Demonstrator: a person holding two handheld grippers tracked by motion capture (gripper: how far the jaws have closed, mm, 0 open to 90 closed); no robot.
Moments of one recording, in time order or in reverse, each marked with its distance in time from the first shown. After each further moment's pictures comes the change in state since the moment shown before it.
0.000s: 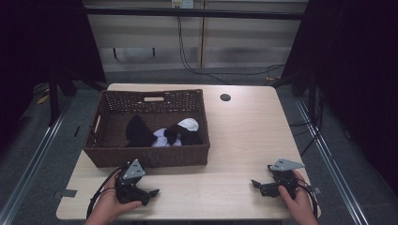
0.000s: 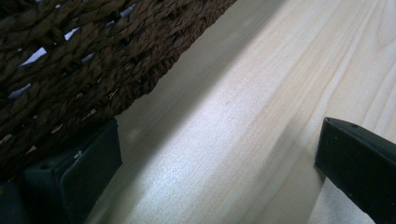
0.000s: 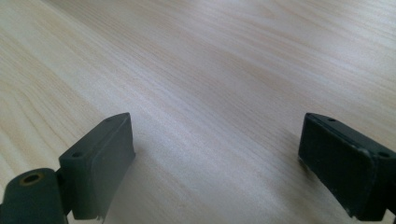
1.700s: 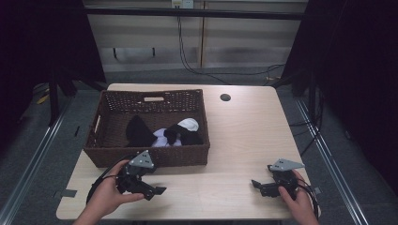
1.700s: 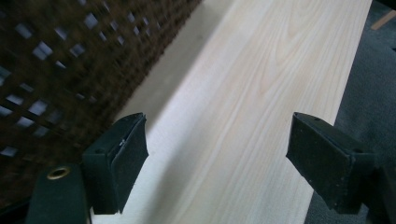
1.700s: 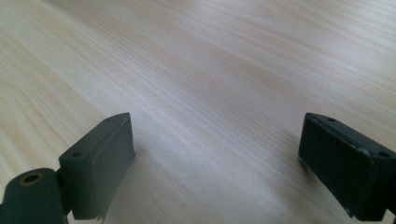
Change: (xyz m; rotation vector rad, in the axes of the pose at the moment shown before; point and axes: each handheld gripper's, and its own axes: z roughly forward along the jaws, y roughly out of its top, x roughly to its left) left arm -0.017 0.075 -0.040 0.091 -0.184 0.036; right arm 0.000 0.000 0.000 0.000 0.000 -0.002
